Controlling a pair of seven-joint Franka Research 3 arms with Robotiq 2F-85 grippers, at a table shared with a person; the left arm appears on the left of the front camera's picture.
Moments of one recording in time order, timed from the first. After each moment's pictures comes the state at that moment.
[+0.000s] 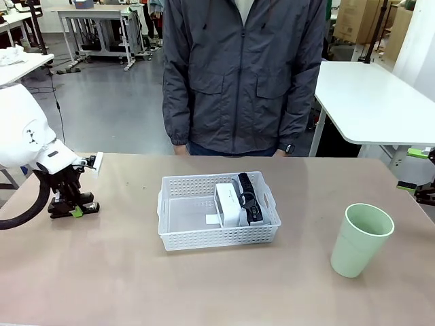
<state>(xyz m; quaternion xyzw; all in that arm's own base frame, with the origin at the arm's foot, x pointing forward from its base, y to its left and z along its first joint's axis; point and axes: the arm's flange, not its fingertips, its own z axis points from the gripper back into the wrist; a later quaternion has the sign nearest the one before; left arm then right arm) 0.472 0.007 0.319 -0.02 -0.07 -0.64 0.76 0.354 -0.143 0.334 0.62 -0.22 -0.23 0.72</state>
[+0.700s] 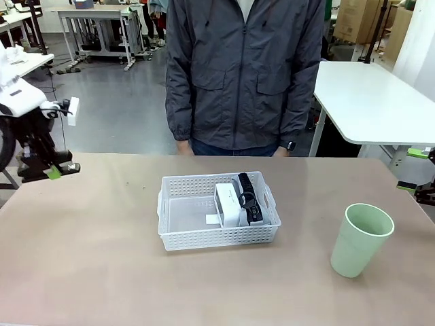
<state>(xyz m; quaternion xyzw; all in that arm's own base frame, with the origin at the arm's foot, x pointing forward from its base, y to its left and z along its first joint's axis) 0.431 0.006 0.475 -0.01 -0.09 -0.60 0.79 0.354 -0.143 0.334 0.62 -0.22 -0.23 0.72</state>
